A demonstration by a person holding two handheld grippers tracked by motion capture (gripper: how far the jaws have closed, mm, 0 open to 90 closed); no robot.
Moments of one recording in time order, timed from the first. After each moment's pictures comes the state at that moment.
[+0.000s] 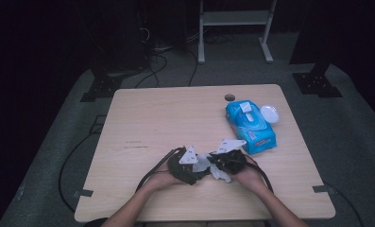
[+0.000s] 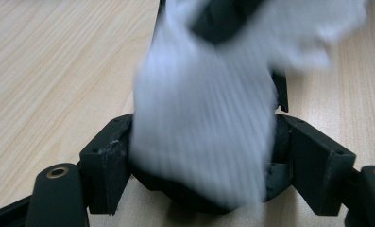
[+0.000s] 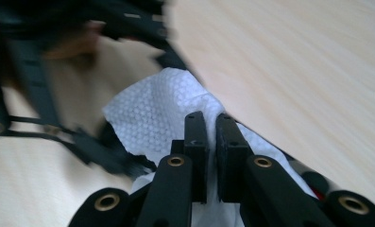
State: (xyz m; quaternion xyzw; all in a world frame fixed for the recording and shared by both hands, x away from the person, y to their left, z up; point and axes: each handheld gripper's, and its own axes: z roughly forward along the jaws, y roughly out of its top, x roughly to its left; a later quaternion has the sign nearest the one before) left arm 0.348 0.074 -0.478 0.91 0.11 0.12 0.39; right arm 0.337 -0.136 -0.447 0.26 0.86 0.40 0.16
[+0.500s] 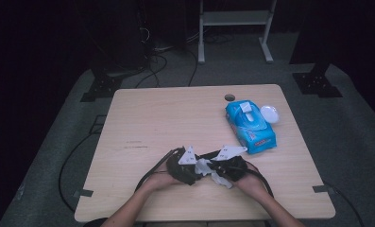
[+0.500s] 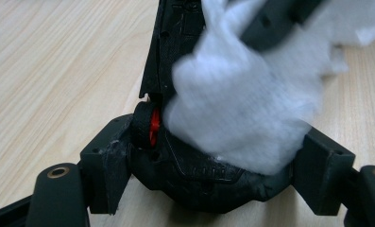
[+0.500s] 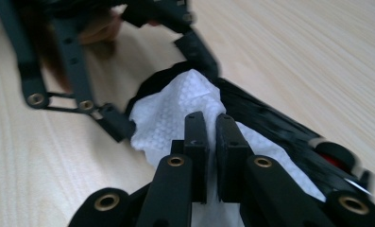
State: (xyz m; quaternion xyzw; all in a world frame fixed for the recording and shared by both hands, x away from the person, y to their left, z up) left arm 0.346 0.078 -0.477 0.91 0.11 0.13 0.38; right arm 0.317 -0.133 -0.452 0.25 0.87 0.40 0.15
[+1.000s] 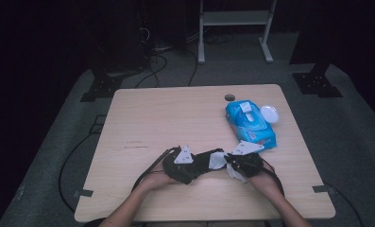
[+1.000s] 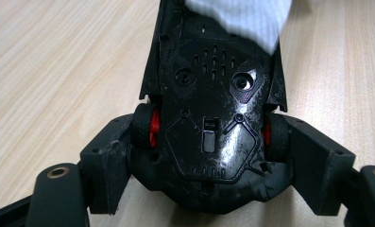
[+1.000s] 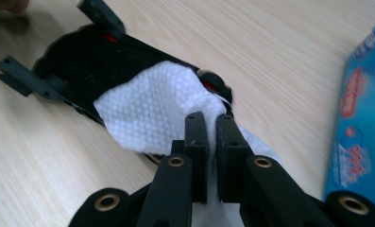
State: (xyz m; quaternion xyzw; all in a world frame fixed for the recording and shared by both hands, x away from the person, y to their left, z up) left arm 0.348 0.089 -0.475 0.91 0.12 0.13 0.38; right arm 0.321 -0.175 -0.447 0.32 0.84 0.38 0.21
